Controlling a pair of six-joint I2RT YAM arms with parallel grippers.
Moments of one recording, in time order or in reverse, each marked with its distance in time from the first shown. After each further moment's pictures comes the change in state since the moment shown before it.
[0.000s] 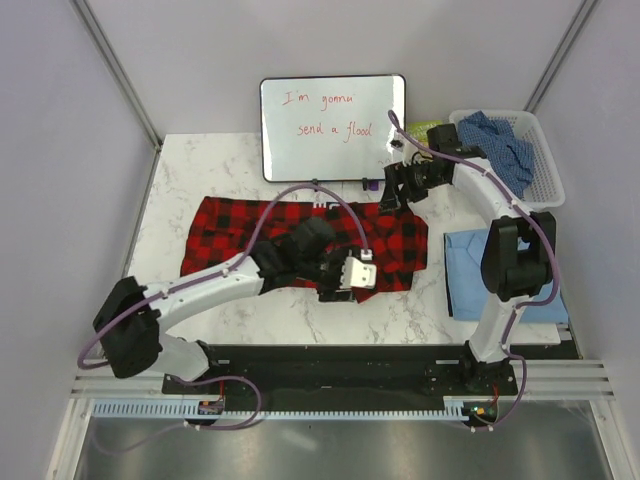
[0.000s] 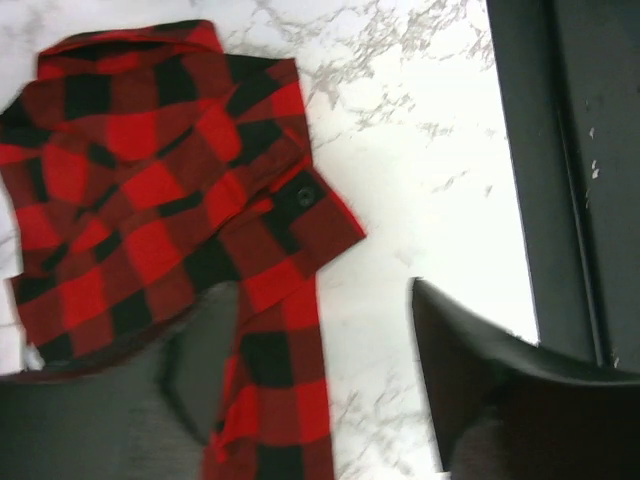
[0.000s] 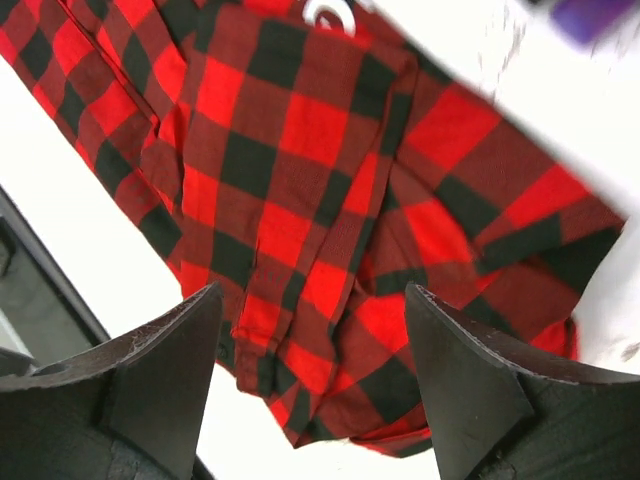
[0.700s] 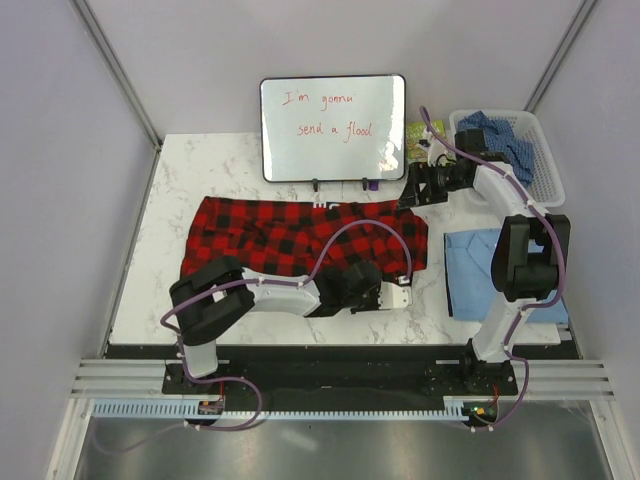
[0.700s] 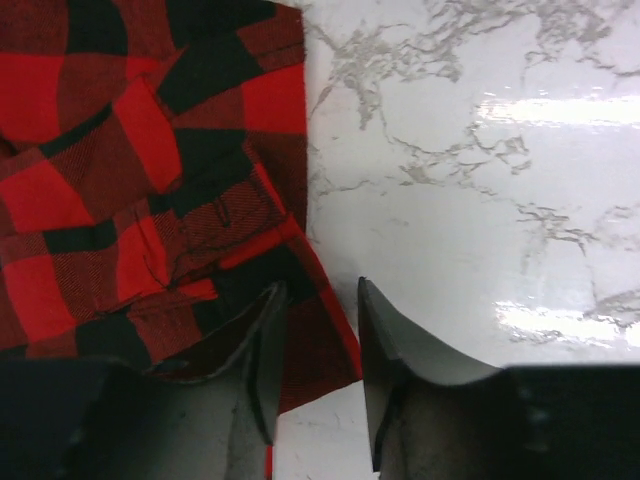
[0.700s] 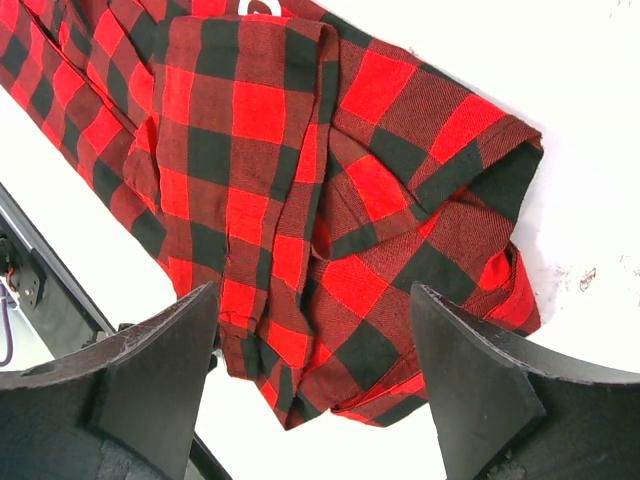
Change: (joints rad) left arm -0.242 0.453 -0.023 0.440 -0.461 -0.222; right arm -0.144 -0.019 -0.095 0.041 -0.071 0.050
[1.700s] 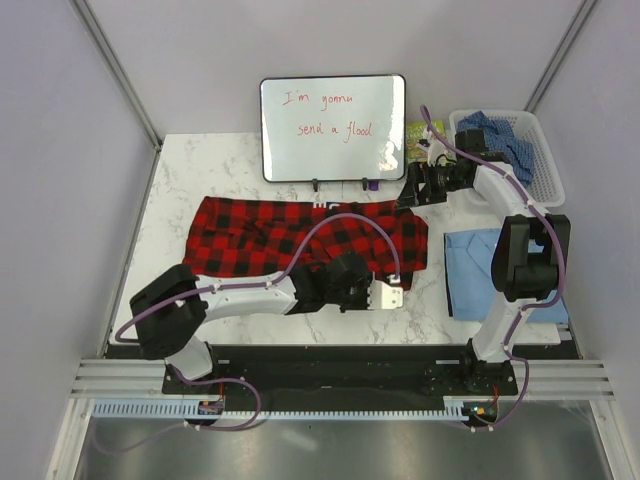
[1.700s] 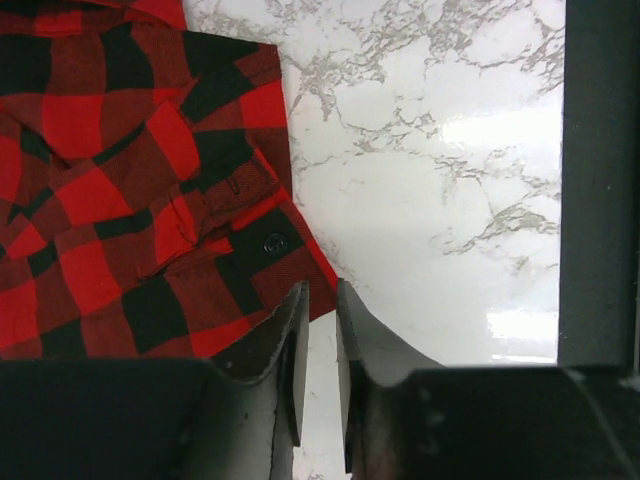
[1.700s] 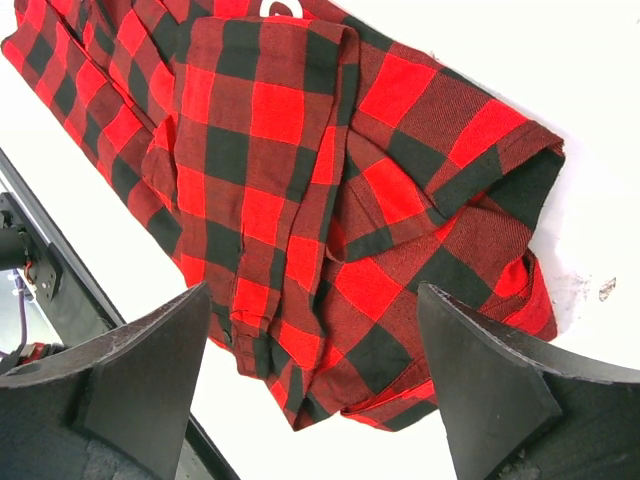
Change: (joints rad) left arm 0.015 -0.223 -0.026 -0.163 0.132 0.056; right arm -0.007 0.000 -0.003 0.001 -0.039 0.000
